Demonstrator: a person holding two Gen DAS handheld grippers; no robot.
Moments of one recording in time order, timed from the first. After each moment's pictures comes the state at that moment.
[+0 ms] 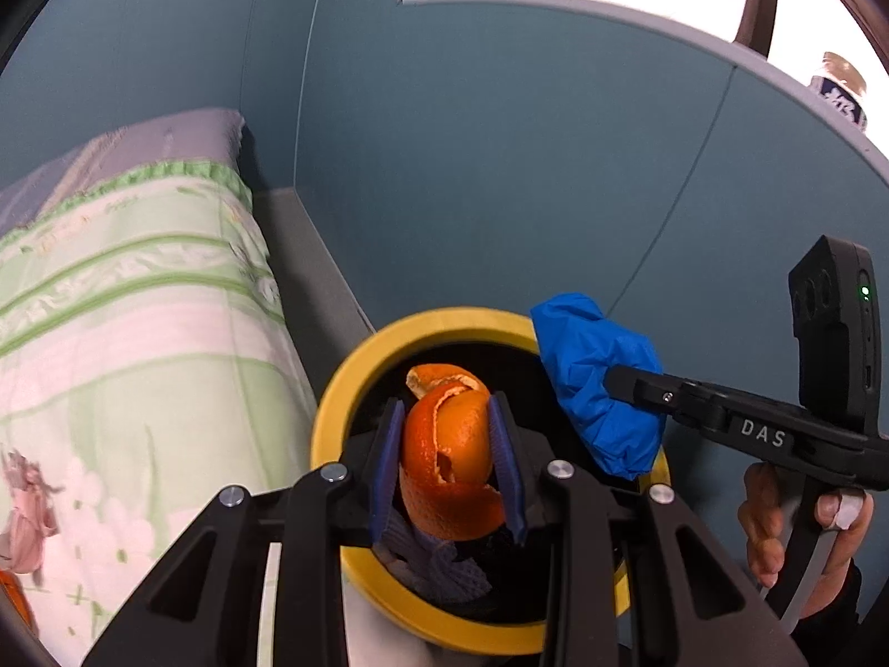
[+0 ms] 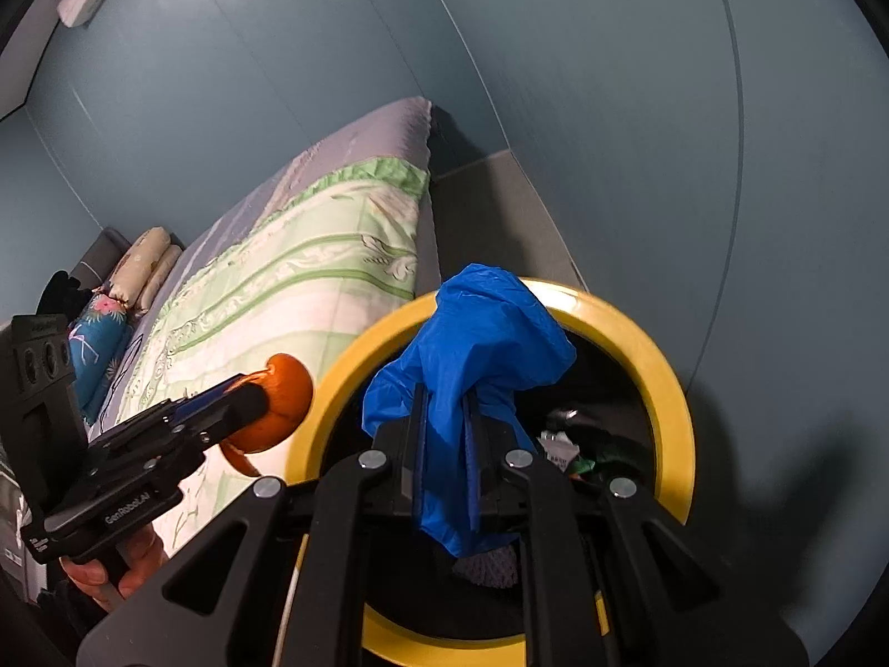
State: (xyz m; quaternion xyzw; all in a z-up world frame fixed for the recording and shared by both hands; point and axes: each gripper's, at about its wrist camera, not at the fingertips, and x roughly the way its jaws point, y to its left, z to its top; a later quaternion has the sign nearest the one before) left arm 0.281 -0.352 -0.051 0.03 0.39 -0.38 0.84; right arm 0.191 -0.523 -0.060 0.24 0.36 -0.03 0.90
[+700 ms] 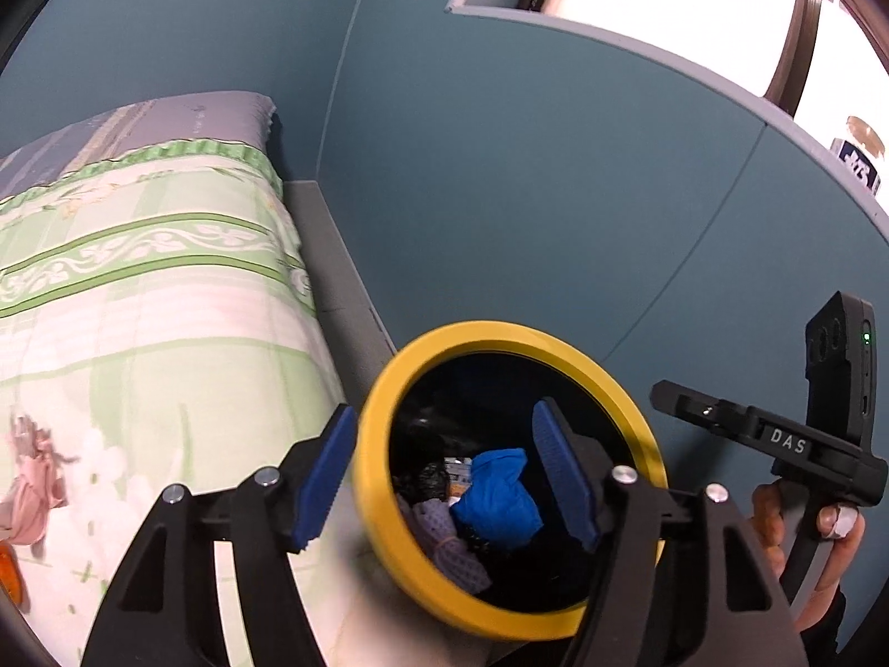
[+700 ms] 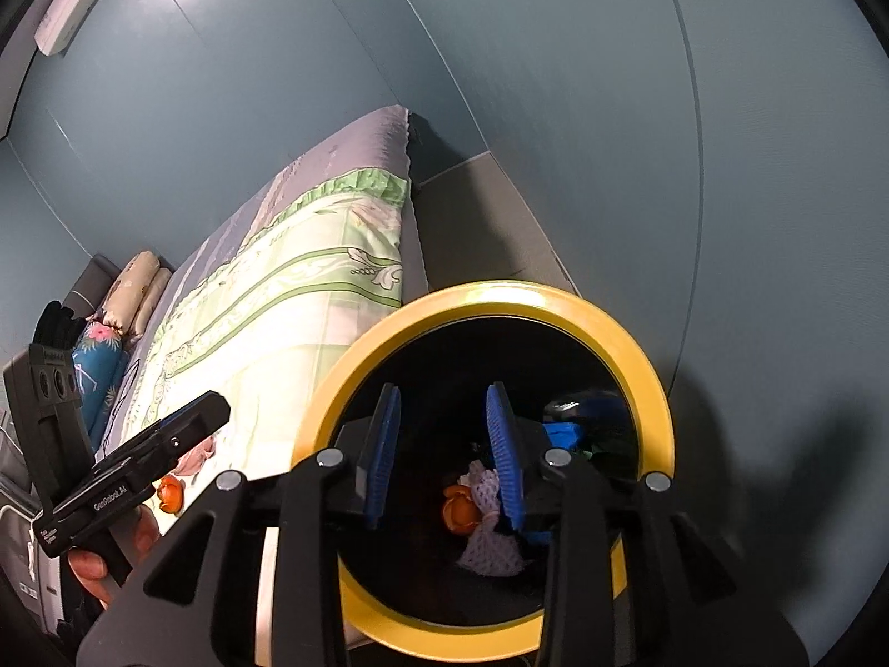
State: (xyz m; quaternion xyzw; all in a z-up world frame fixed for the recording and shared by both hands) left arm 0.293 -0.308 -0.042 -0.01 0.39 -0.36 0.85; right arm 0.176 -0.532 -0.046 0.26 0.35 -0.05 0.90
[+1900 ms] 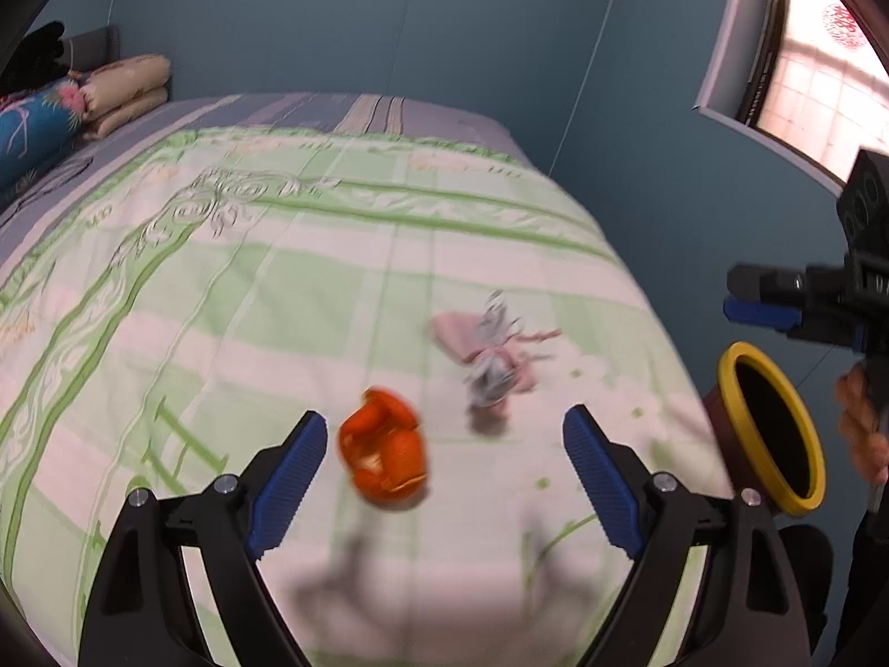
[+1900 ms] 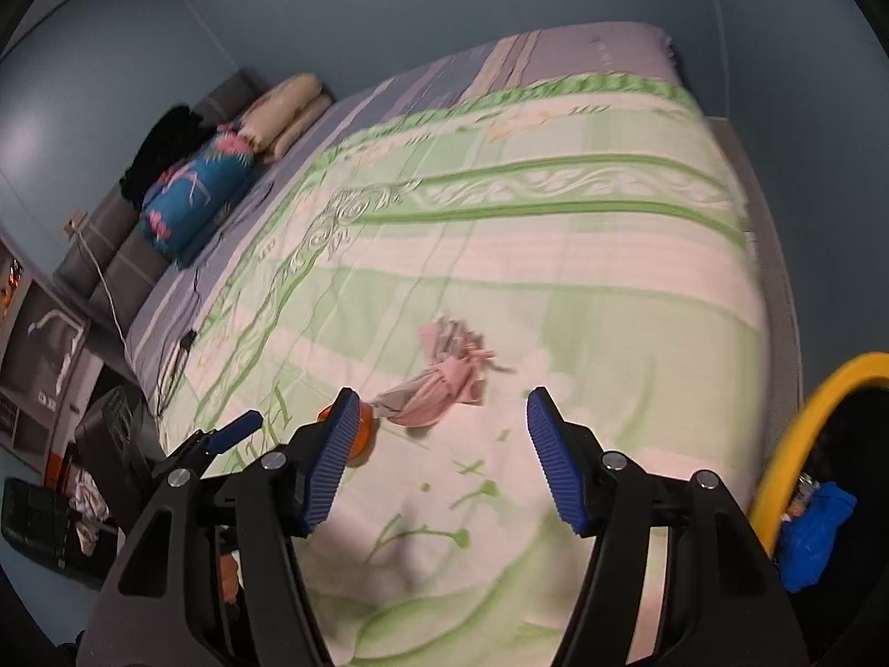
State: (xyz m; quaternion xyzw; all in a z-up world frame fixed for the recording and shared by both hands) left arm 0.280 0.020 -0.078 -0.07 0.38 -0.14 0.91; right arm 0.325 -0.218 -0.013 0.13 0.44 0.19 0.86
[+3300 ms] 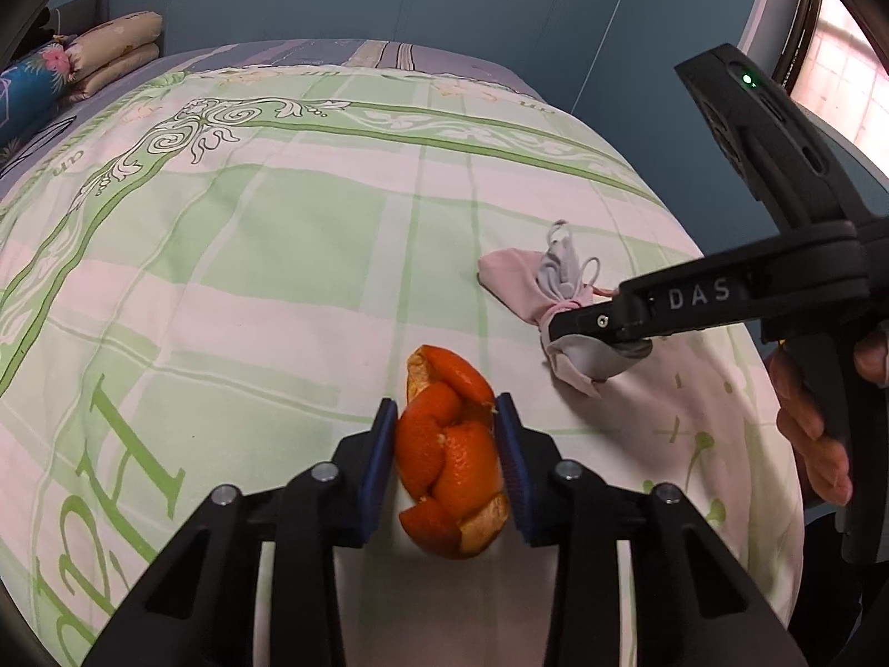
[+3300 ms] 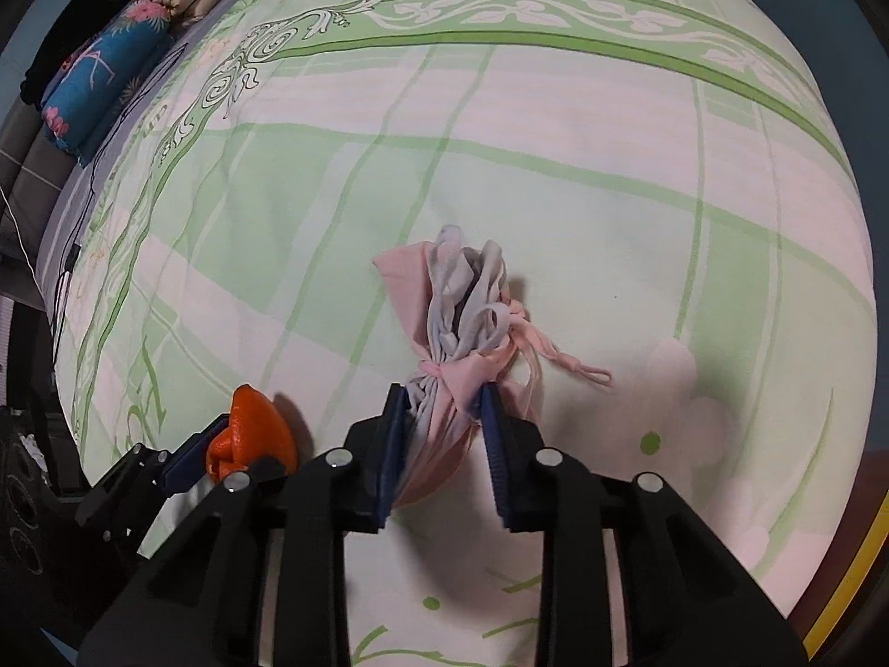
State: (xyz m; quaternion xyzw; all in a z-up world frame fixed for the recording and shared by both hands) left arm 0.331 0.025 -0.144 -0.06 0.43 -0.14 0.89; right arm 0.430 -0.112 -0.135 0.04 0.60 0.13 0.79
